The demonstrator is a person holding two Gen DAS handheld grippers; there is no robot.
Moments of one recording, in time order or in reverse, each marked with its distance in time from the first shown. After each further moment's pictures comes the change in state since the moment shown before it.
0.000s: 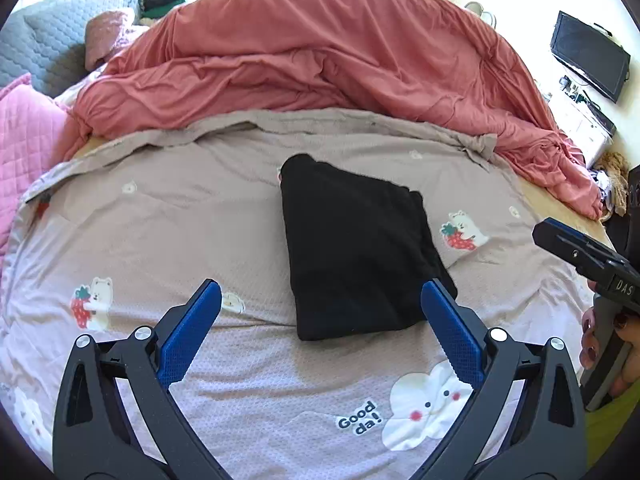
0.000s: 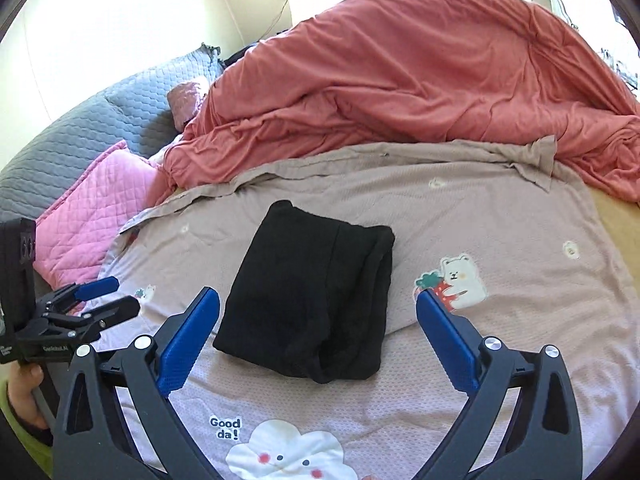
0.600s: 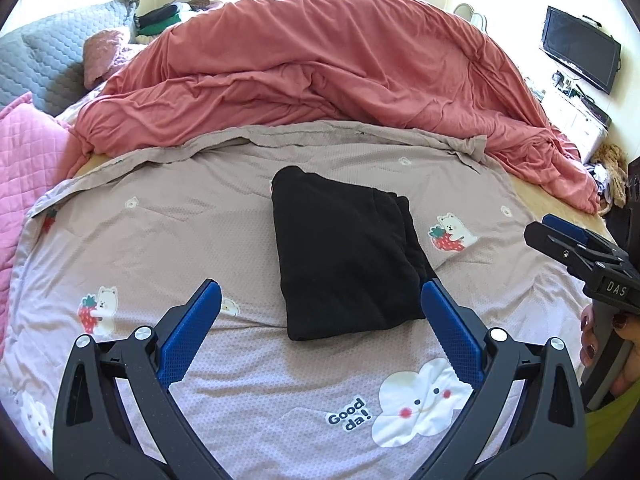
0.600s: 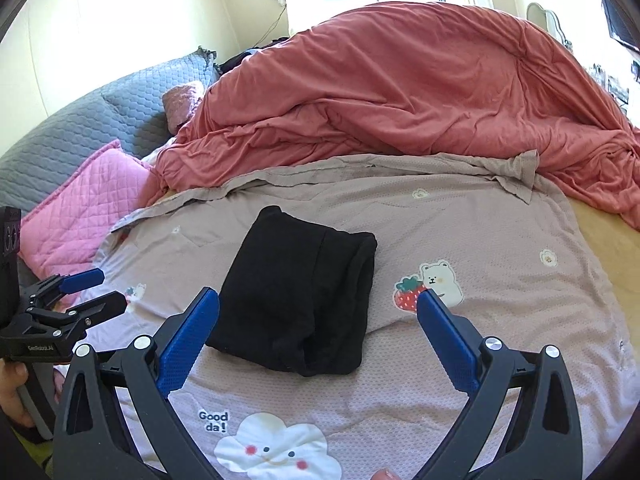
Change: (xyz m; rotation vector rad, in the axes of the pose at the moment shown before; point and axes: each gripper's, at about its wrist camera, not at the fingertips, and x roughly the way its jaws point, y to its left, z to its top) left arm -0.015 -0.017 -0.004 0.032 -0.025 0.008; right arm -0.021 0.002 -0.007 -0.034 -0.029 -0.056
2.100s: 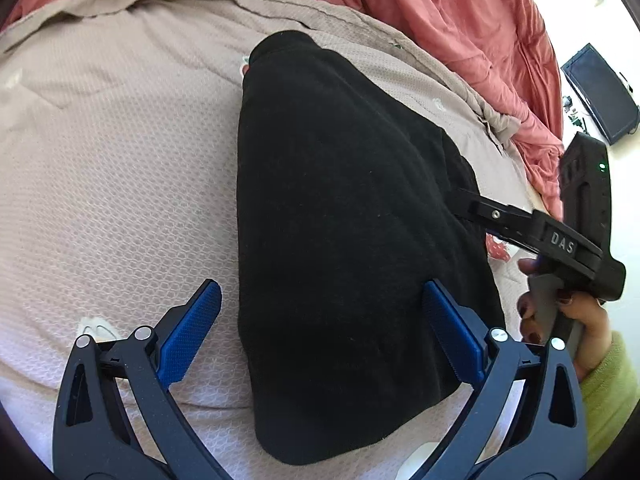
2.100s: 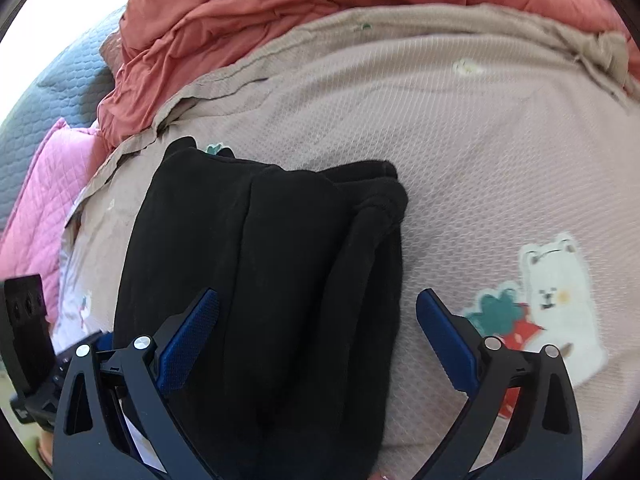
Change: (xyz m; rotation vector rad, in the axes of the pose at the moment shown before) left arm 0.204 0.054 -0.012 -0.246 0.289 -0.260; right arm 0.246 -0.050 0.008 0.184 0.386 0.071
